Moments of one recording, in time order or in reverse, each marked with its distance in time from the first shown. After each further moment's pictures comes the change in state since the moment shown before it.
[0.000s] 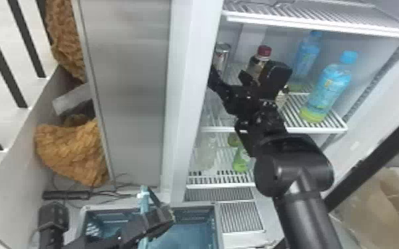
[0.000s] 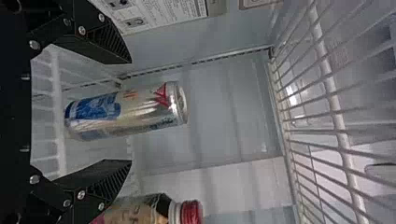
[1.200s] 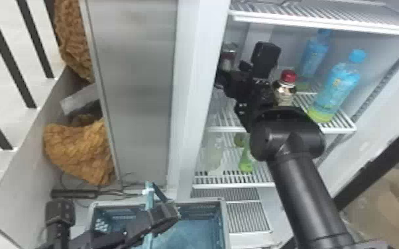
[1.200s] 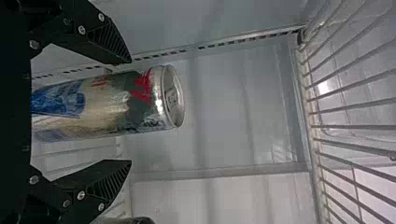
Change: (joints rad) left arm -0.012 0.005 0.004 0.001 -0.002 -0.003 0.003; right arm -0.232 0.007 0.026 0.298 0.036 0.001 -0.014
